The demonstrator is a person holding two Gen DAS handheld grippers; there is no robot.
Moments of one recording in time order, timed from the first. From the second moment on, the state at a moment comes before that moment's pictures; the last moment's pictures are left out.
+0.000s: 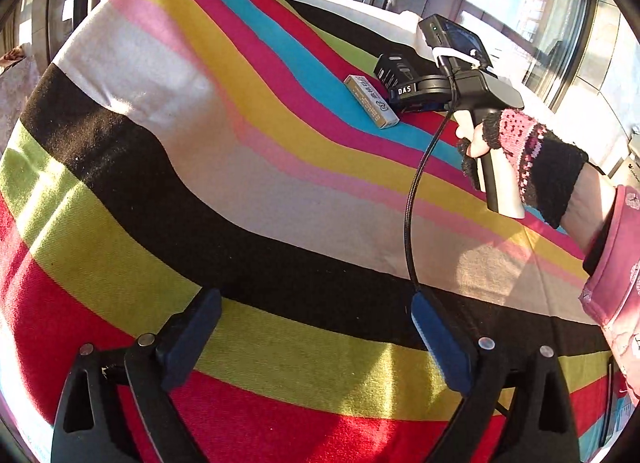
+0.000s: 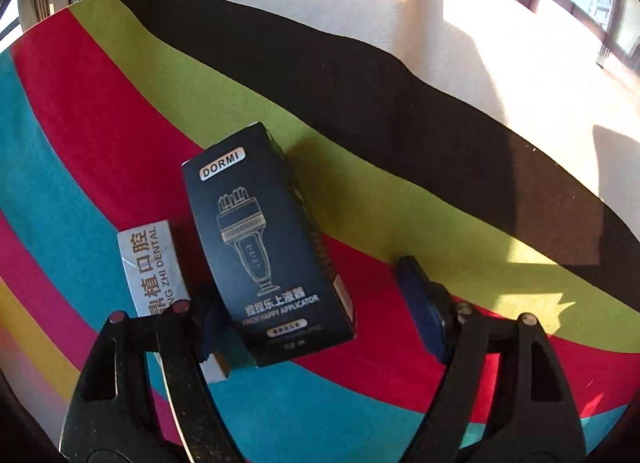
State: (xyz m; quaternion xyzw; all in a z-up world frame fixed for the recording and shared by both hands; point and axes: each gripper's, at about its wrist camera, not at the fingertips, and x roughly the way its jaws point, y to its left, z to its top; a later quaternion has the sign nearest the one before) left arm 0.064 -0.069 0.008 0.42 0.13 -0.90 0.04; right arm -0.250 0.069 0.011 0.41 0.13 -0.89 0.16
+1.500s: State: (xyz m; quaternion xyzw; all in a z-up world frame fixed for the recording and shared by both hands) left arm 0.028 0.084 0.062 0.63 -0.02 -0.59 -0.51; right arm -0.008 0.304 0.006 0.43 0.04 -0.90 0.09
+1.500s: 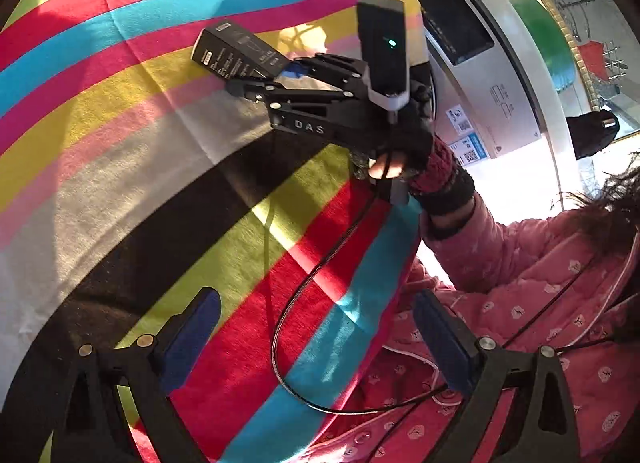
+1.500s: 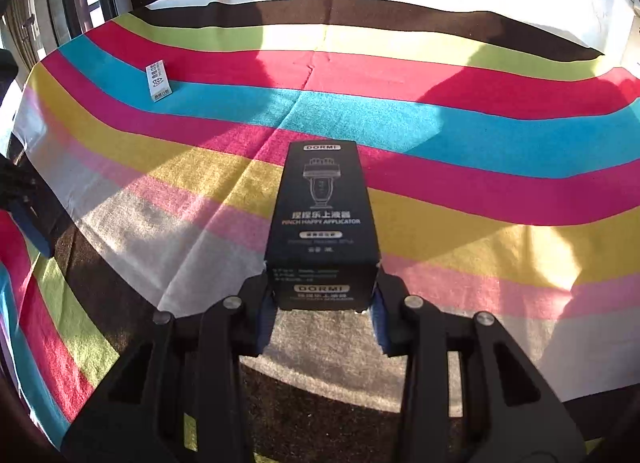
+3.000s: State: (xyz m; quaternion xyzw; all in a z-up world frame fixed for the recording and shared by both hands) left arm 0.006 0.056 0.031 0.45 -0.01 -0.89 0.01; right arm -0.004 0.297 0.010 0.43 0.05 -0.90 0.09
